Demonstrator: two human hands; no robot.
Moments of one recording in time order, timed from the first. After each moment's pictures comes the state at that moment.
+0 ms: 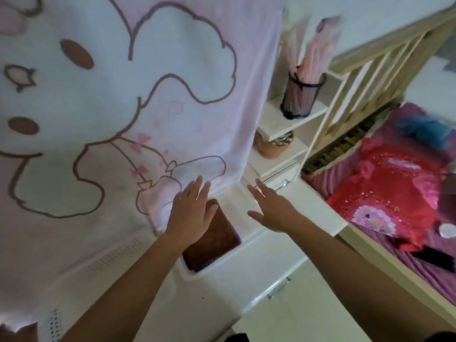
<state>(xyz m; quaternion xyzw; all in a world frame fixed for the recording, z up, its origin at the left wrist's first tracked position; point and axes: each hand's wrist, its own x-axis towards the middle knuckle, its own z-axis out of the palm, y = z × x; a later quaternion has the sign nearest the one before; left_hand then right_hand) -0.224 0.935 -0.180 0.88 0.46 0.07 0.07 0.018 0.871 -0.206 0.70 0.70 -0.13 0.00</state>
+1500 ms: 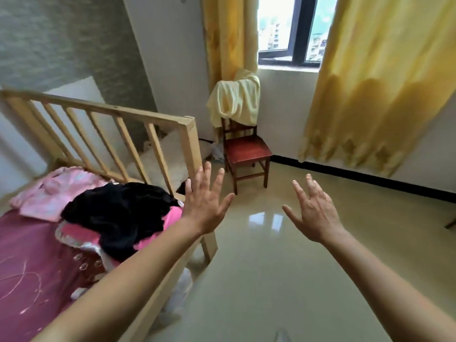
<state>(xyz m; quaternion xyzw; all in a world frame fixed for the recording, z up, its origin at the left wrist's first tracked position) 0.533 -0.384 -0.103 0.85 -0.52 0.04 0.09 0.293 -0.554 -0.144 0.90 -0.42 0.11 -0.02</state>
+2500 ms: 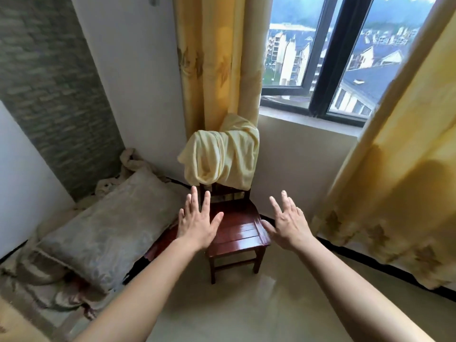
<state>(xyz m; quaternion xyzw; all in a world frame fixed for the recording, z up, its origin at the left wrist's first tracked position) 0.905 -1.023 -0.147 0.89 -0.44 -0.08 0.14 0.709 -1.187 -0.148 0.91 -0.41 0.00 -0.02</state>
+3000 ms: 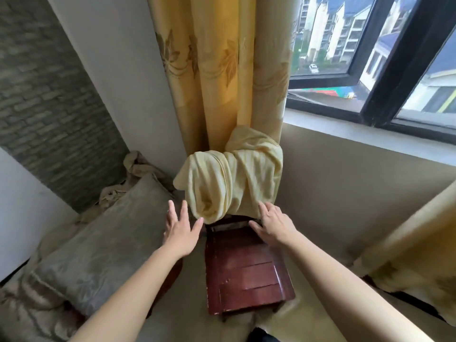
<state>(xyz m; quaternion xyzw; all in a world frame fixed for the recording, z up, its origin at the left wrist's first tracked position) 1.118 -1.247 -0.193 0.92 -0.28 -0.19 0.19 0.946 -1.445 -0.208 0.92 -0.35 -0.05 -0.16</state>
